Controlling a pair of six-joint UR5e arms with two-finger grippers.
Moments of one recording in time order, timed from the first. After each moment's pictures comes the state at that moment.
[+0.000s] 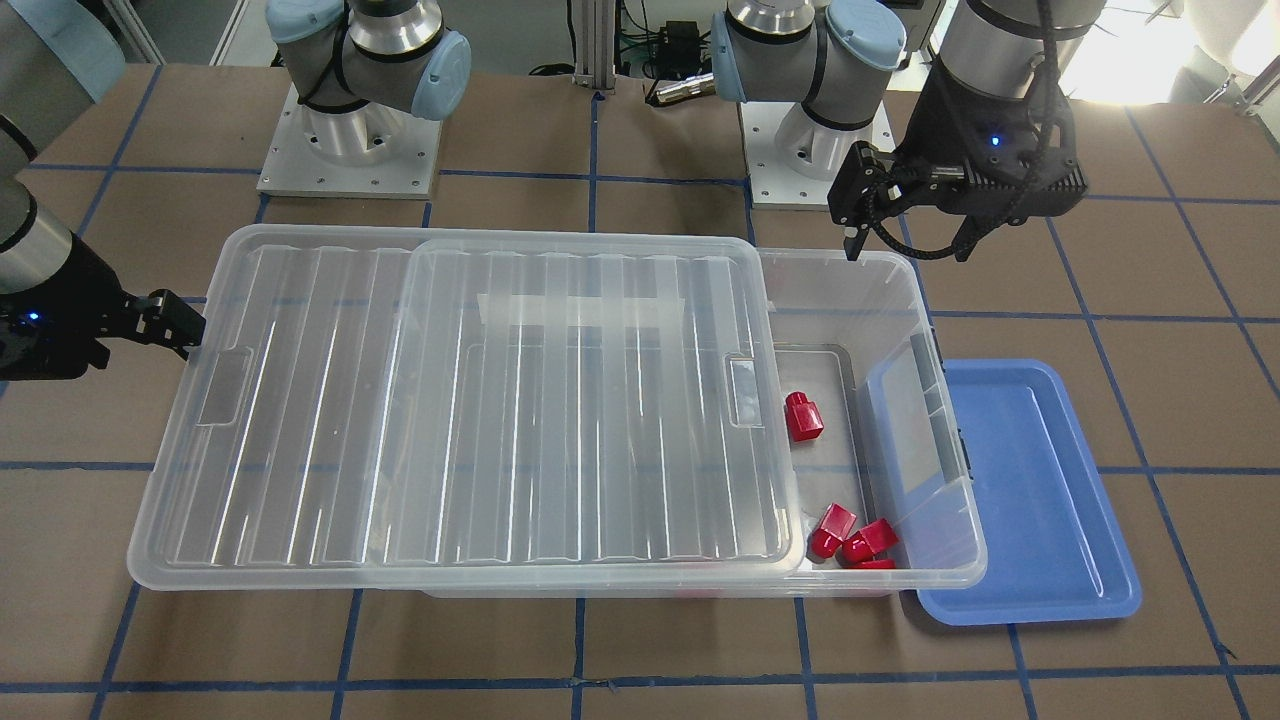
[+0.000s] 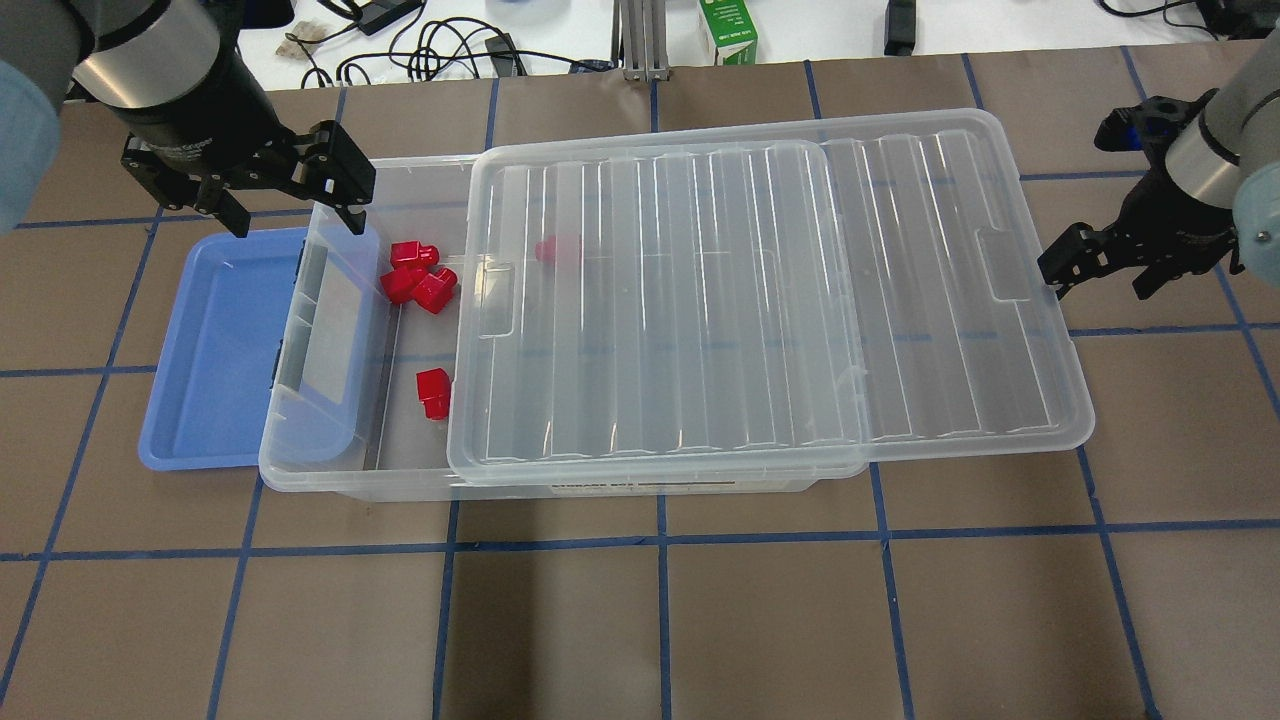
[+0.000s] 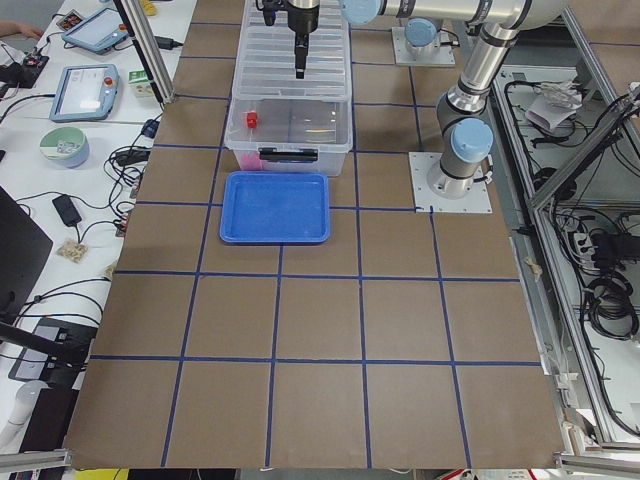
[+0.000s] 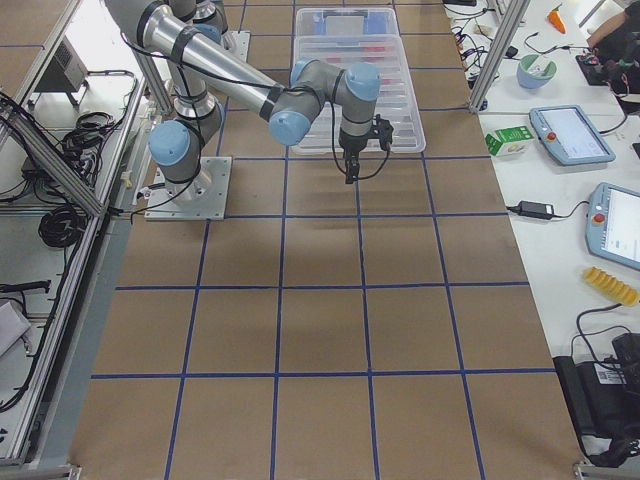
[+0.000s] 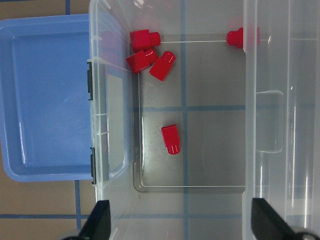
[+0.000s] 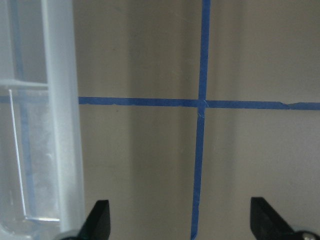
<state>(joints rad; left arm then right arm) -1.54 -1.54 -1.55 -1.55 1.60 0.04 1.21 -1.47 1.85 -1.91 -1.56 -0.40</state>
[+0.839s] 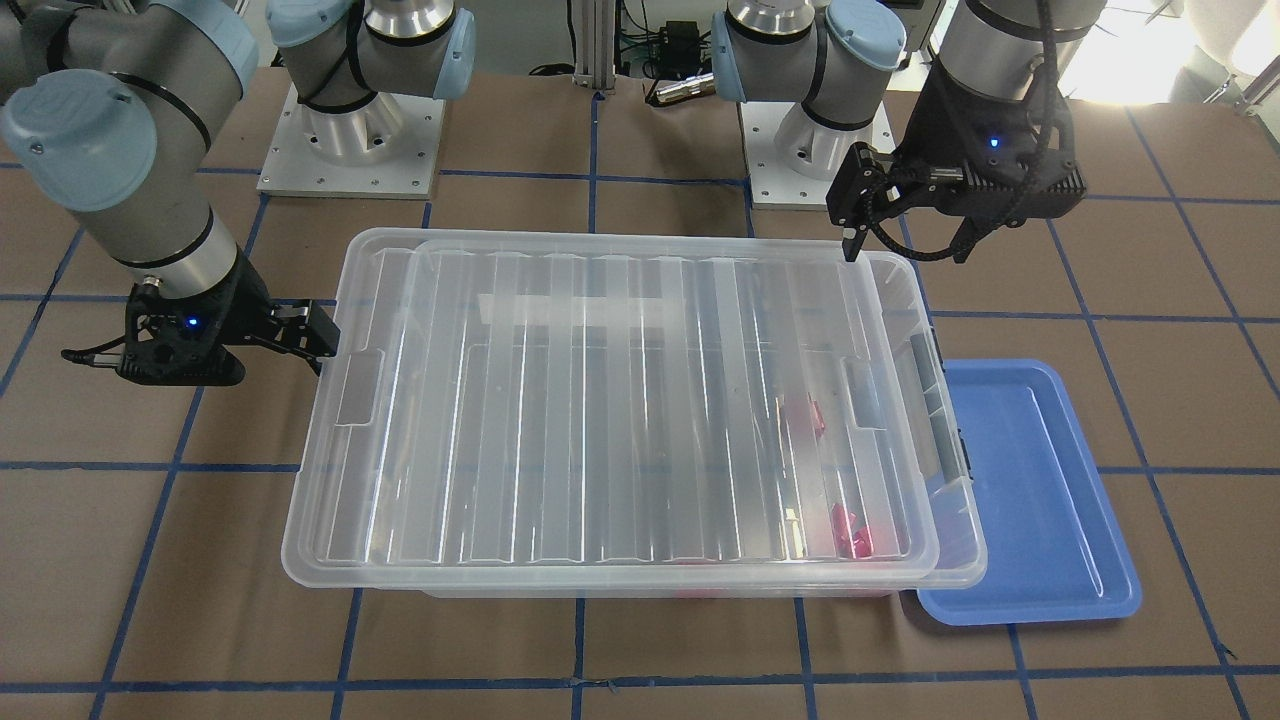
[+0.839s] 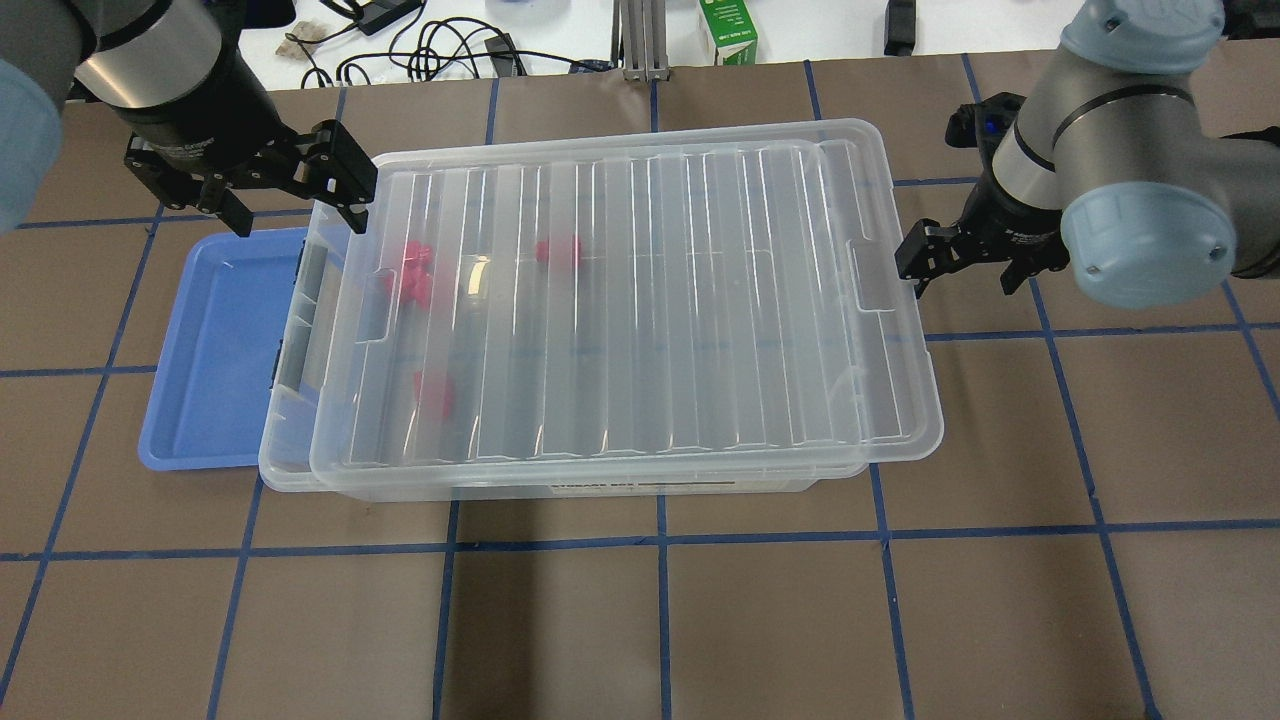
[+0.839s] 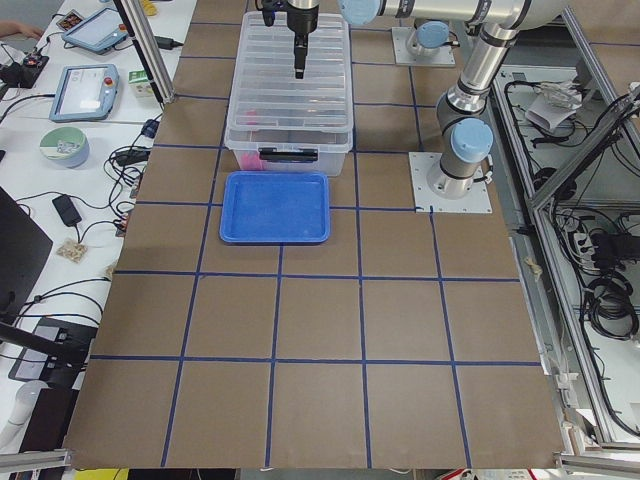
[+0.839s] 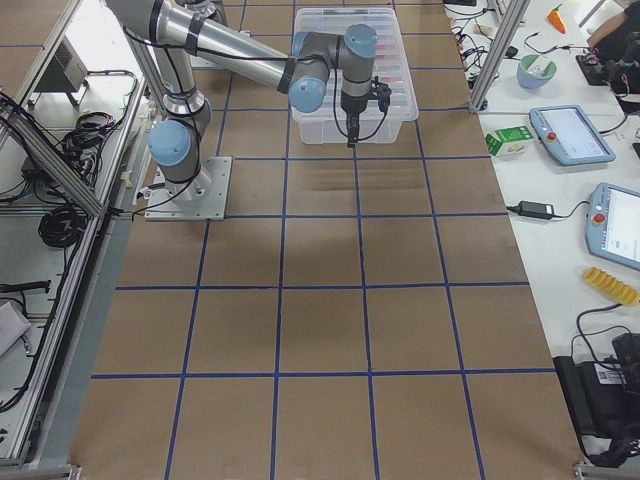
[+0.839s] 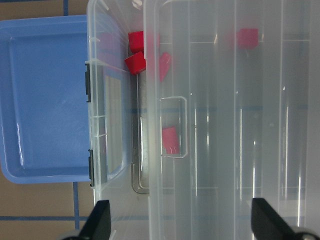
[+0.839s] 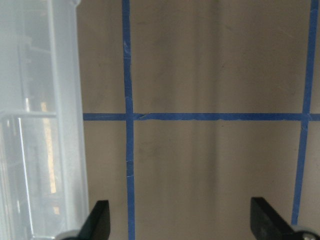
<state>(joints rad) -1.54 -1.55 -1.55 -1.55 1.59 0.04 1.45 -1.47 1.85 -1.95 -1.56 -0.13</state>
